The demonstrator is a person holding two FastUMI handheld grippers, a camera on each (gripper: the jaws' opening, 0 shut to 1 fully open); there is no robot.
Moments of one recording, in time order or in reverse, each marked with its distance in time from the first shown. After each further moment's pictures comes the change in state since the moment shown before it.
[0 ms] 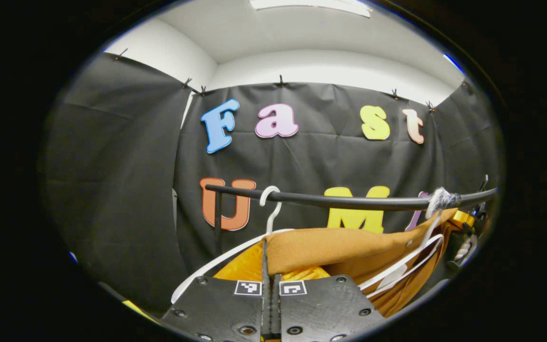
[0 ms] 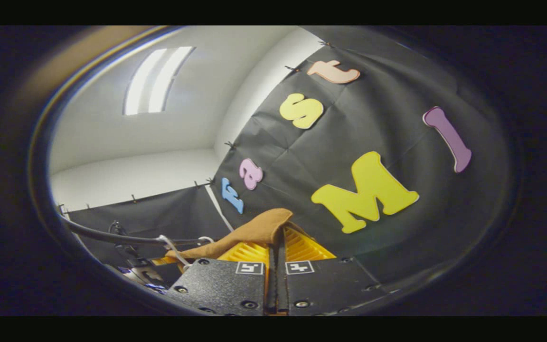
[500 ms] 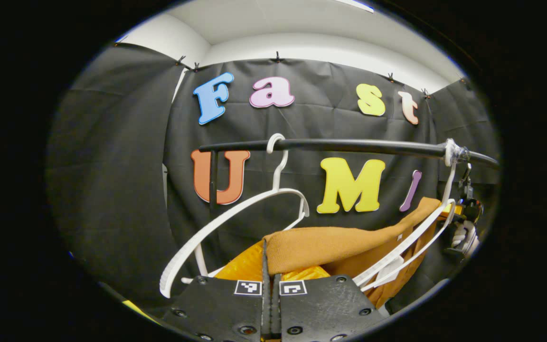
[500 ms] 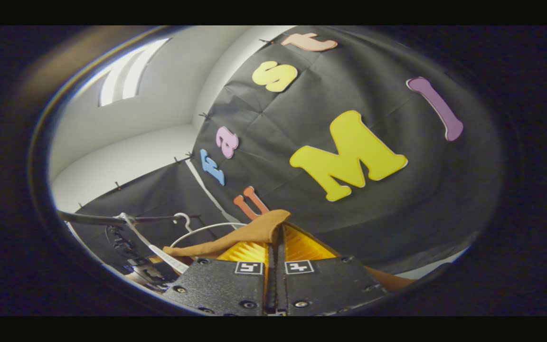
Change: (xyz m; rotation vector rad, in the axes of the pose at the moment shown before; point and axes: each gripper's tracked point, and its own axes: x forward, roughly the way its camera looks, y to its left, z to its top) left arm -0.006 0.019 -0.073 -0.051 0.124 -0.055; right arm 0.009 -0.033 -0.078 0.135 0.243 -0.009
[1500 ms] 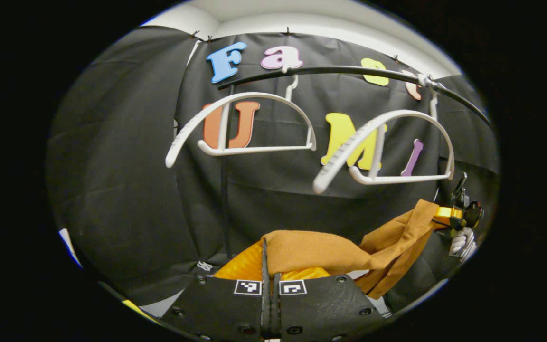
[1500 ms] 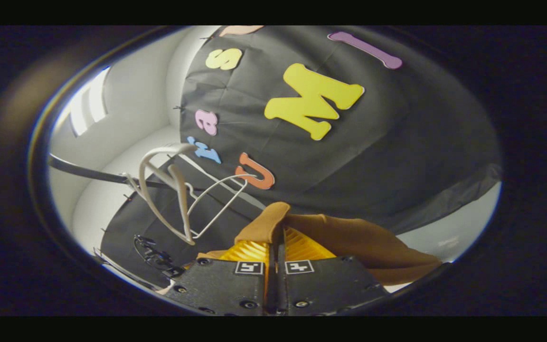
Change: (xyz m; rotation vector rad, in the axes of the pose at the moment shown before) left arm -0.065 -0.008 -0.130 -0.016 0.187 -0.009; right arm -0.063 0.018 -0.166 0.317 0.148 -0.003
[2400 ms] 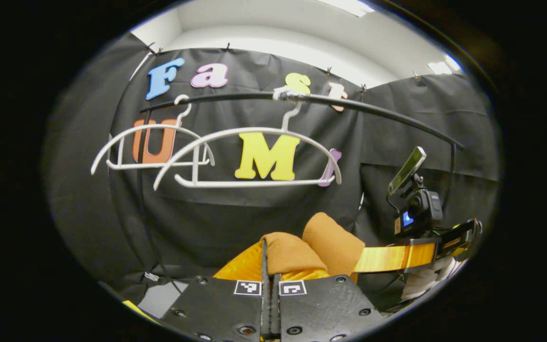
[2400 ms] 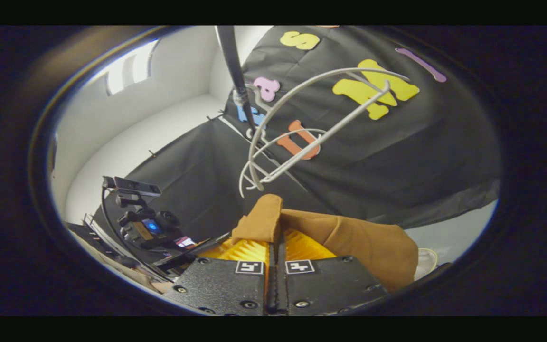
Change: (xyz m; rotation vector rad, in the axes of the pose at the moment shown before) left arm -0.068 -0.157 -0.024 0.018 -0.063 -0.388; right arm -0.031 0.117 -0.175 -0.235 0.157 0.012
